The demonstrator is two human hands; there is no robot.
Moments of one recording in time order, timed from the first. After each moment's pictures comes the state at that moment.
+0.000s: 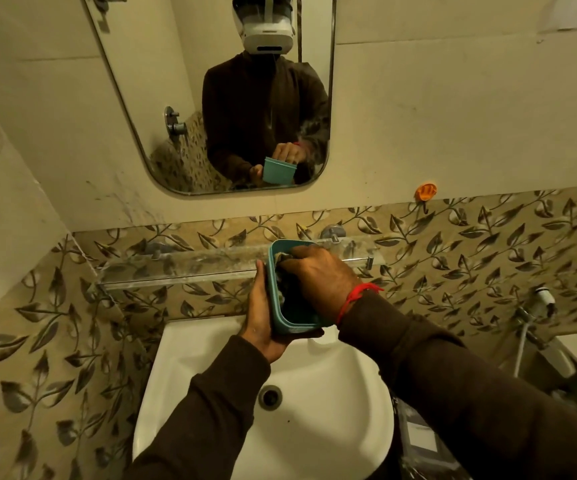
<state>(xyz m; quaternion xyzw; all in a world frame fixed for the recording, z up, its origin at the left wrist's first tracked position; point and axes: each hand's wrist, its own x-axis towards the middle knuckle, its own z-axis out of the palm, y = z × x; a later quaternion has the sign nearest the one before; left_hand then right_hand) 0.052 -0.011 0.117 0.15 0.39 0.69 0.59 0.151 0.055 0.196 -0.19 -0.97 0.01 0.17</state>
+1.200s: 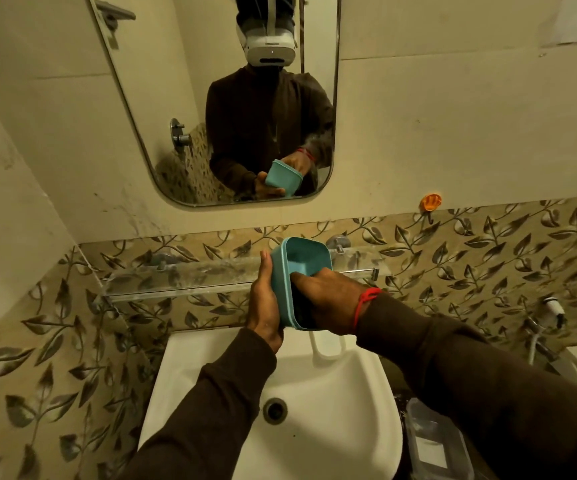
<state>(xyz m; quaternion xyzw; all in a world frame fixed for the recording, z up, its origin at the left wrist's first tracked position) 0.036 0.012 0.134 0.18 0.45 0.74 0.47 0.157 0.059 0.203 -0.14 -0.99 0.06 0.07</state>
